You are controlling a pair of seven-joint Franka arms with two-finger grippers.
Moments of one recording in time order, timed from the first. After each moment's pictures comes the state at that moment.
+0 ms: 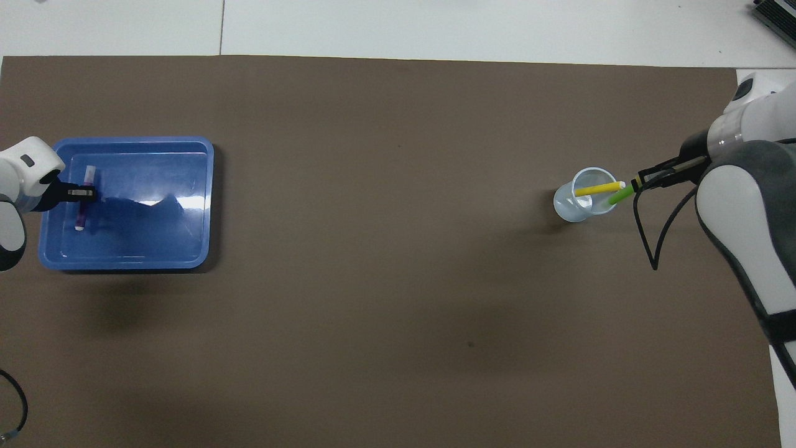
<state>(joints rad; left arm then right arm) 0.50 0.41 -0.26 -1.91 0.12 2.48 0.28 -0.04 0.15 0.03 -1.69 0.08 1.84 -0.31</state>
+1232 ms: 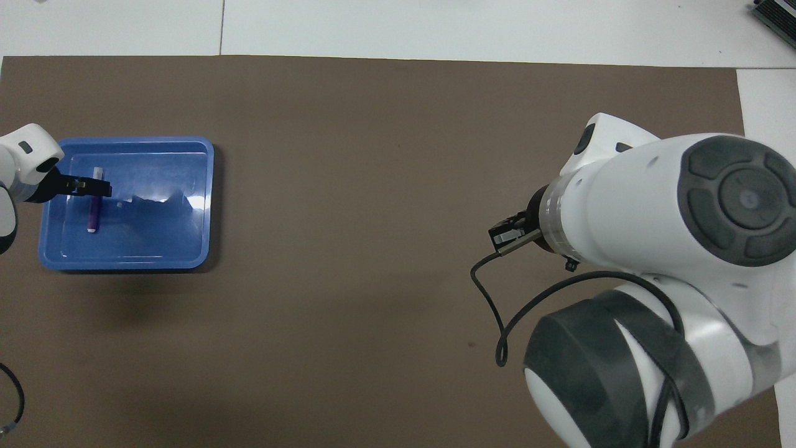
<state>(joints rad) 0.48 0.41 -0.29 -1.83 0.11 2.32 0.27 -0.03 -0.03 0.44 -1.72 0.01 1.83 0.08</state>
